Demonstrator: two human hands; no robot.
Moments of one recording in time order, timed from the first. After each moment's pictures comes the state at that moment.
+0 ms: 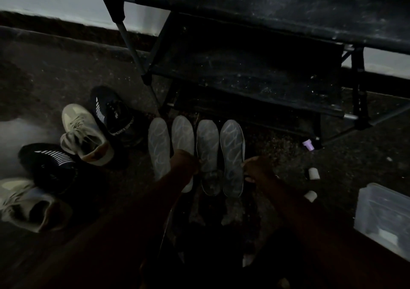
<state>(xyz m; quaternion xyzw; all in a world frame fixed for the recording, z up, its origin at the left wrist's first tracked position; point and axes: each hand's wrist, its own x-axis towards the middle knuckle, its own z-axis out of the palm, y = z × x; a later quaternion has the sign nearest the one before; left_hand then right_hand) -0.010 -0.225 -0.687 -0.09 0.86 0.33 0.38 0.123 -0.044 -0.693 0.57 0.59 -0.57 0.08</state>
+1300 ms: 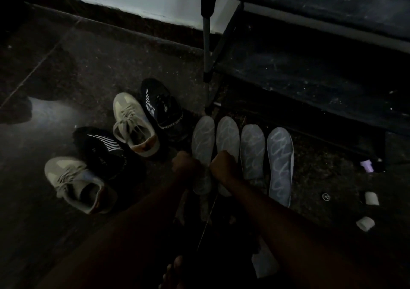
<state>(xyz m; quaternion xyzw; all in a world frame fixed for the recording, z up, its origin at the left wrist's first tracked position) -0.058 -0.343 -0.683 -0.09 0.91 0.29 0.29 -0.007 -0.227 -0.690 0.35 0.84 -0.36 0.19</state>
